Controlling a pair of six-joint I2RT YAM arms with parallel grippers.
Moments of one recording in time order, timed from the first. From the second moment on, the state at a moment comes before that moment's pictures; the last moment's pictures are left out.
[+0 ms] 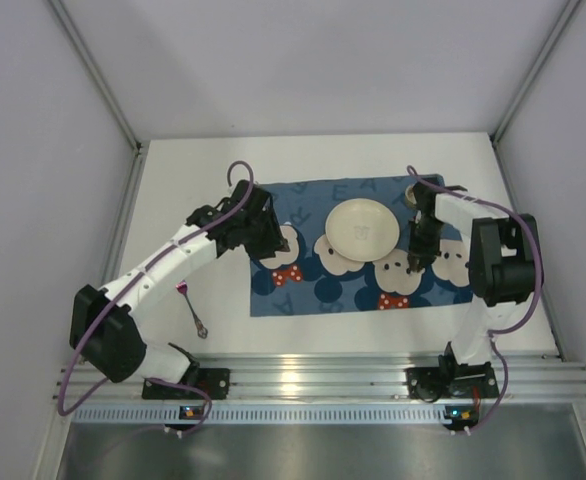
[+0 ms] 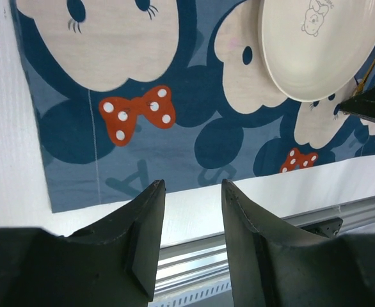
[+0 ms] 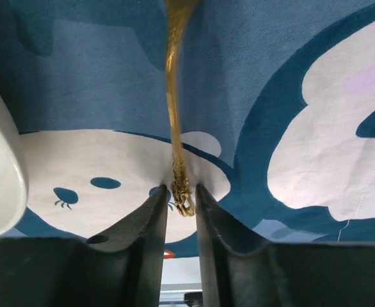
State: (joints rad) left arm -0.59 1.41 1.19 -0.72 0.03 -0.87; right arm 0.11 1.84 1.20 -0.88 -0.01 0.30
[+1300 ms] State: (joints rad) left arm -0.03 1.40 1.08 -1.10 -0.22 -0.80; right arm 0.27 1.49 1.19 -0.98 -0.08 0.40
